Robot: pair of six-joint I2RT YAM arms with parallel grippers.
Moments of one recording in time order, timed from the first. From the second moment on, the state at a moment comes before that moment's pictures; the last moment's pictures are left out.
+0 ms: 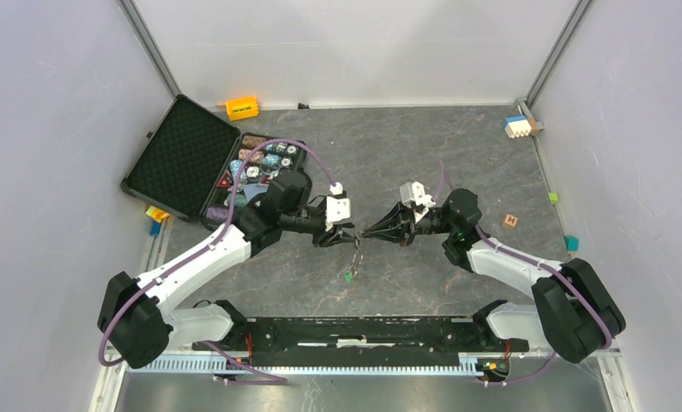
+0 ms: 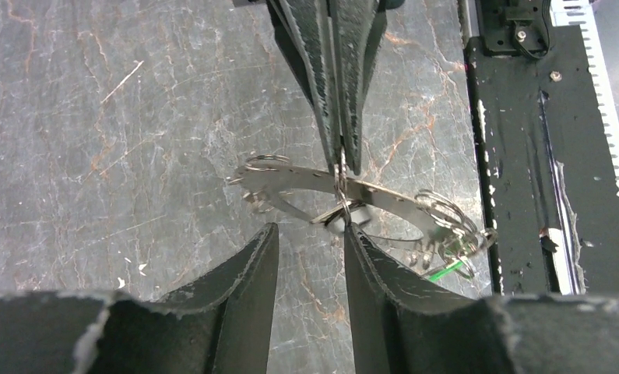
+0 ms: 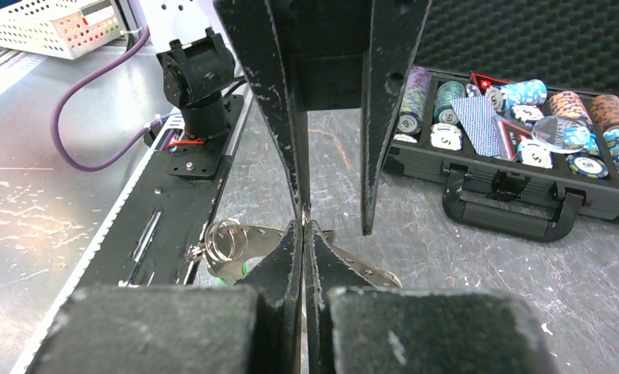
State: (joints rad) left arm -0.69 1.19 0.87 -0.23 0.71 0.52; right arm 0.51 1.26 0.47 0.91 -1.13 0.10
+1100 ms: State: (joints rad) left arm -0.70 1.22 1.00 -0.34 0.82 0.57; right arm 0.51 1.29 0.46 0.98 -1.14 0.13
